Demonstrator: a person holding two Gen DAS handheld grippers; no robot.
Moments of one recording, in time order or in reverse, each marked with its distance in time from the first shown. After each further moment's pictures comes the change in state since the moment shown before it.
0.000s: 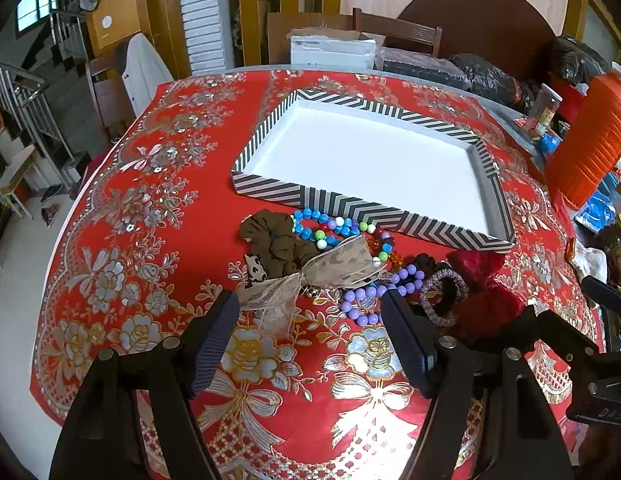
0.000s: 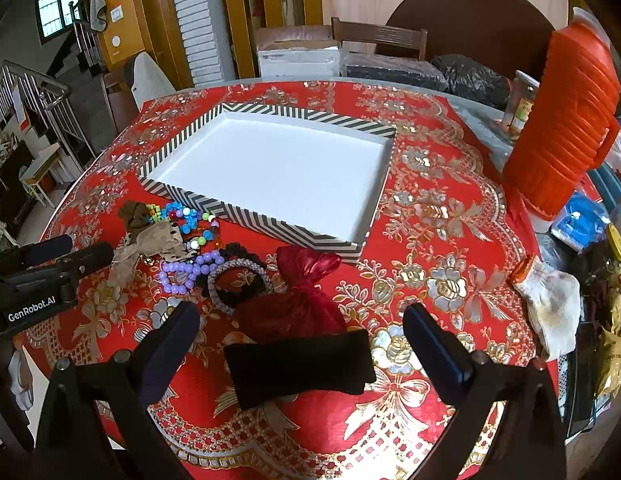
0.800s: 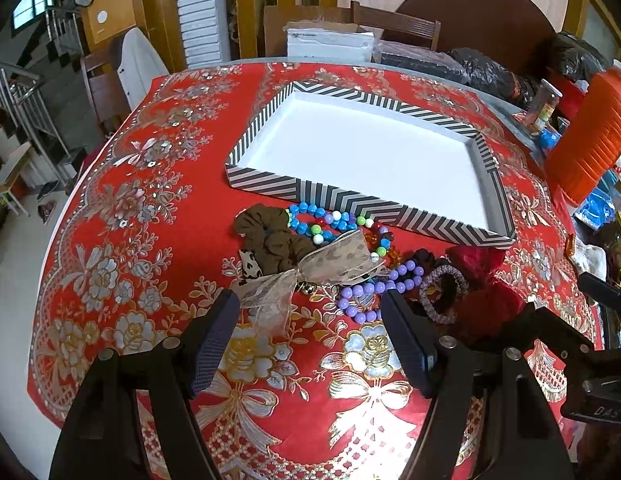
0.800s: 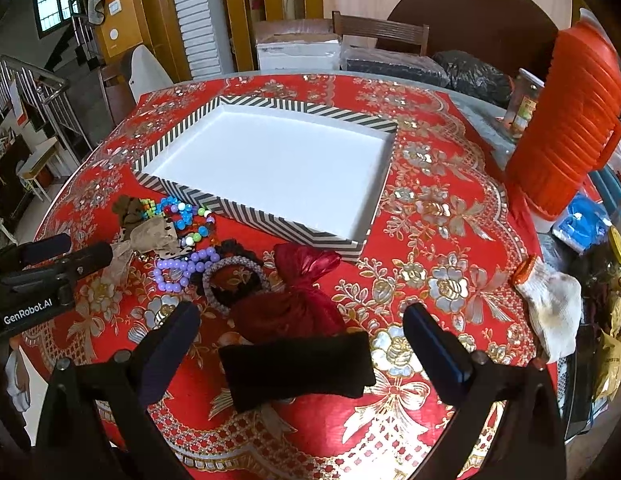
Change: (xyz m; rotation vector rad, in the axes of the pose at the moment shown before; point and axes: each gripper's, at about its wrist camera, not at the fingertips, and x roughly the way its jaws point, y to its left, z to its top) left arm 0.007 0.000 0.000 0.002 0.025 -0.011; right arm 0.009 -0.001 0.002 -0.008 0.020 -0.005
